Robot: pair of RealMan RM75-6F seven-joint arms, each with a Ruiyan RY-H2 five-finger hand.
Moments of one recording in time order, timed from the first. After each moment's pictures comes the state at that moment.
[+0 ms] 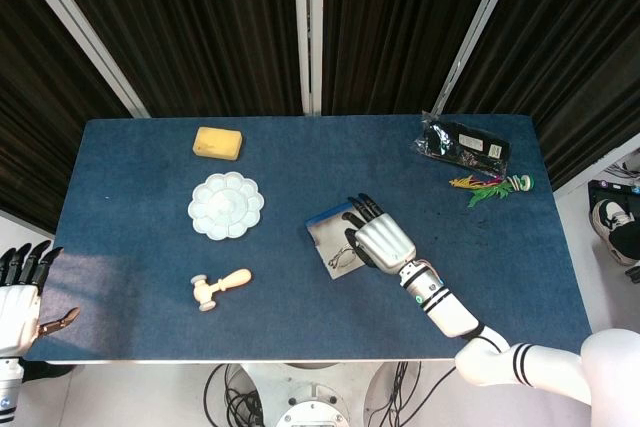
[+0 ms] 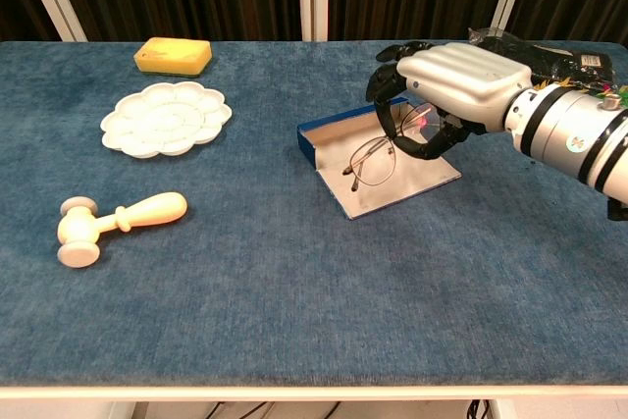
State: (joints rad) left arm -0.03 -1.18 -0.04 -1.55 1.50 1.55 0.05; right arm 0.75 -1.62 0.09 -1.36 -1.42 1.04 -0.25
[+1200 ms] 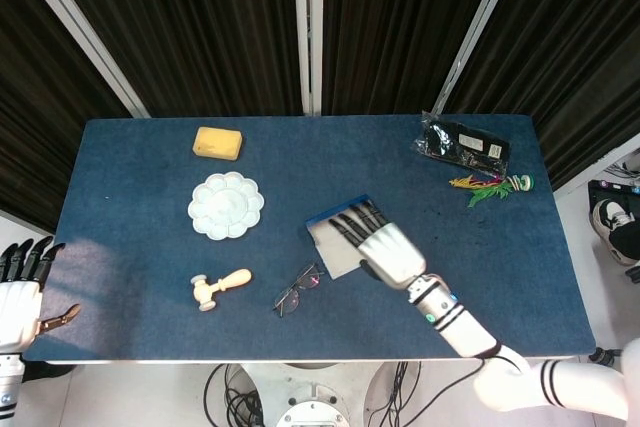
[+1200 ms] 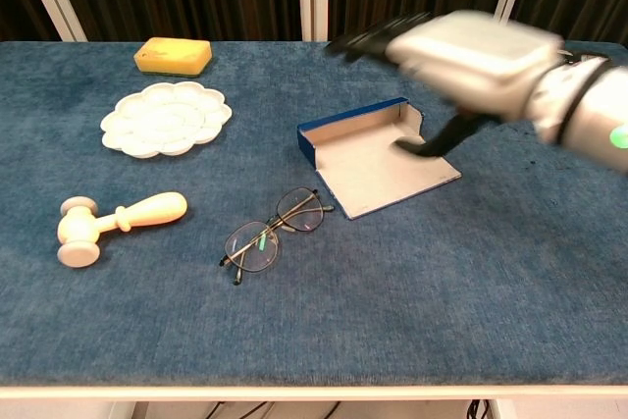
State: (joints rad) left arm -0.04 -1.18 -0.05 -1.54 1.51 1.54 0.04; right arm 0.67 -1.45 0.07 -1.63 -1.44 1.16 -0.43
